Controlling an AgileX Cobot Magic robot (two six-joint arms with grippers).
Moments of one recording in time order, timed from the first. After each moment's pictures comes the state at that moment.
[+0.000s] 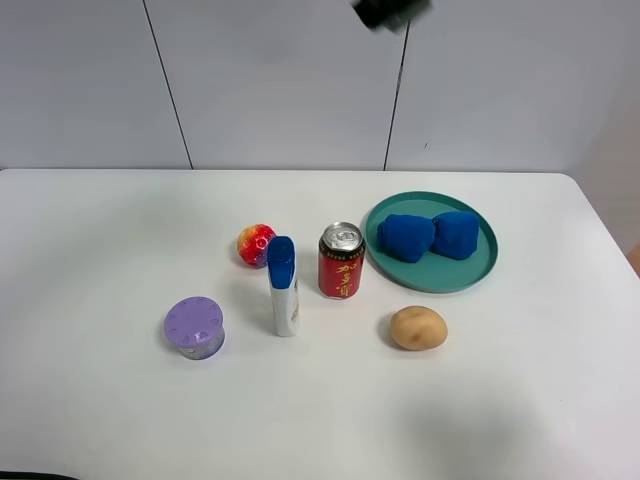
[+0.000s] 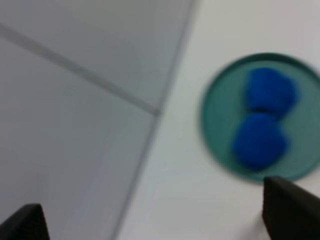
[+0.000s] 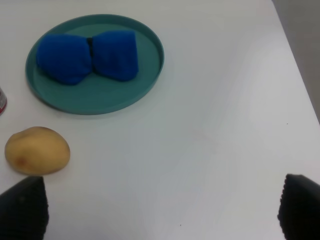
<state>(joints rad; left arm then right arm) -0.93 1.94 -2.39 0.44 1.20 0.28 0.00 0.00 -0.51 0.00 1.06 0.04</state>
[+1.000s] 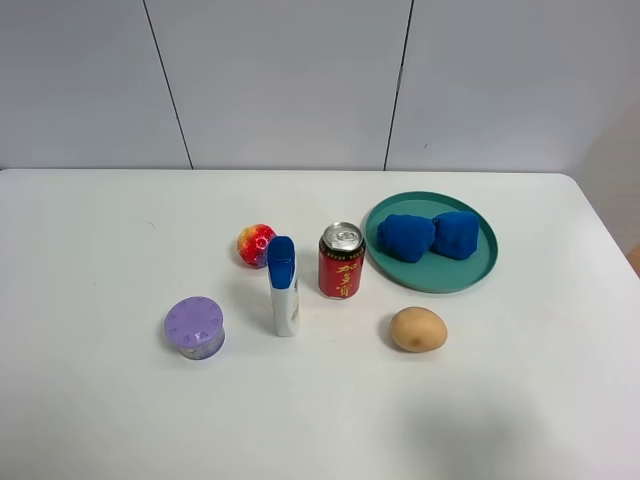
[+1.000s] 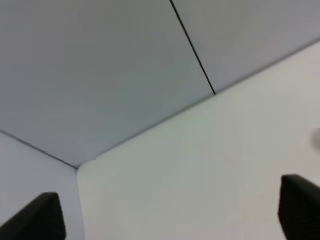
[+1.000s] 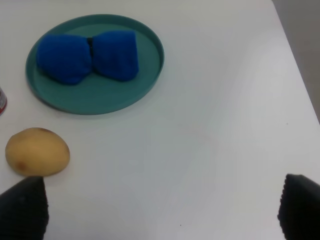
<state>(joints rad) -0.08 1.00 -1.62 0.10 1.21 0.40 0.00 0.00 -0.51 0.00 1.06 0.04</state>
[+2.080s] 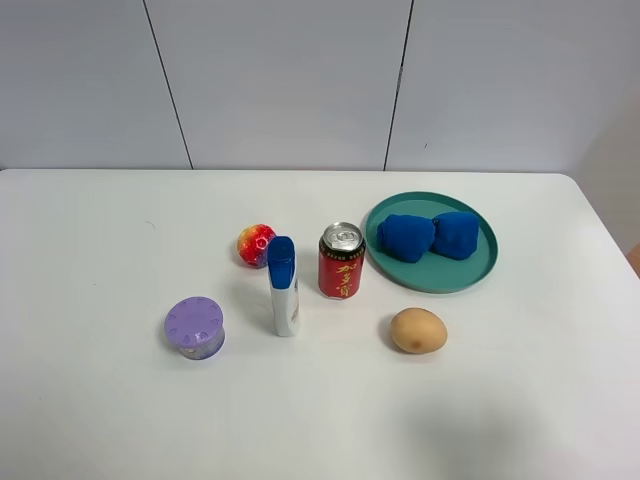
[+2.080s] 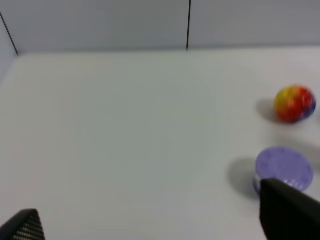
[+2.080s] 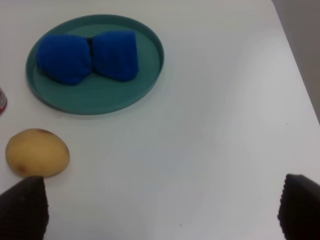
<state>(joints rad) -0.08 -0.01 -0.67 0.16 1.17 -0.12 0.00 0.00 -0.51 0.00 1.06 0.04</state>
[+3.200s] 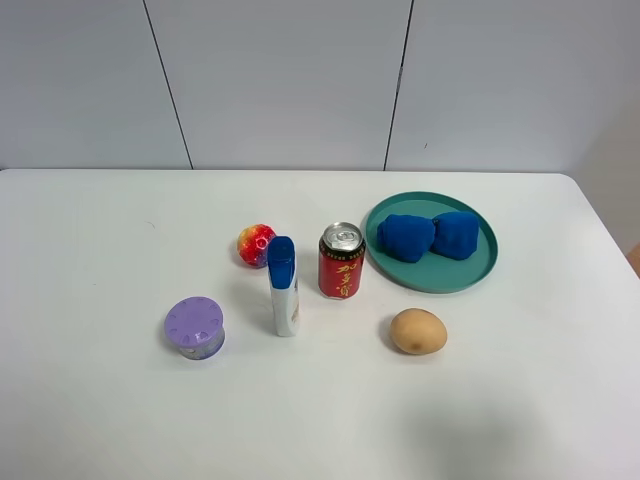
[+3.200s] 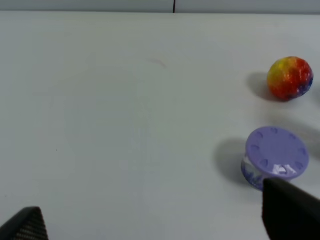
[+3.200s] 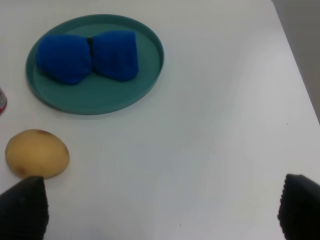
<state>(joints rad) -0.08 -0.01 -0.51 0.11 1.06 -0.14 0.00 0.00 -0.51 0.00 1.06 0.04</state>
